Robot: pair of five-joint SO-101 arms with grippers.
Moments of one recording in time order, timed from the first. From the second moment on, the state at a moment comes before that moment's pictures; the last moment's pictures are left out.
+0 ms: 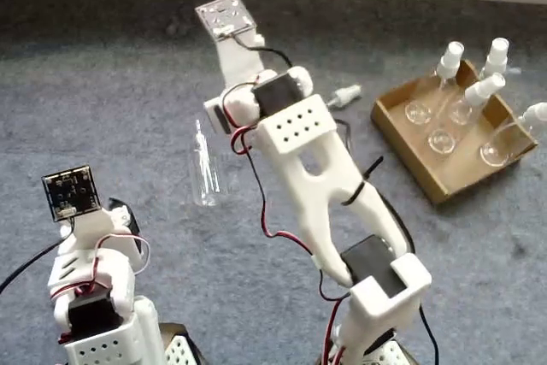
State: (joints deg) left arm -24.3 -104.2 85.8 65.0 4.4; right arm -37.4 11.2 -20.4 73.4 -2.2
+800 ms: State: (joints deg) left arm -28.8 -104.2 85.8 64.5 4.4; right arm -44.7 39.9 -22.3 61.7 -3.7
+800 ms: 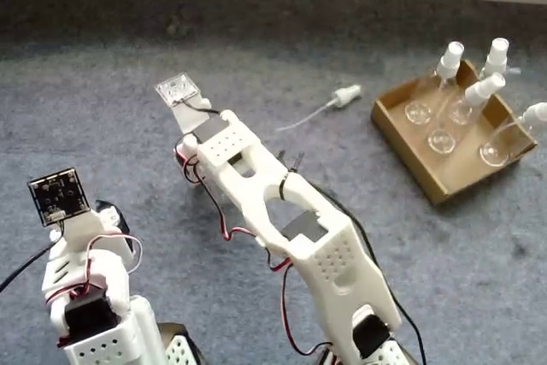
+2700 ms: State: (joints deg) left arm -27.5 -104.2 85.8 60.5 4.4; right arm -14.3 -25.6 -2.2 100.1 14.0
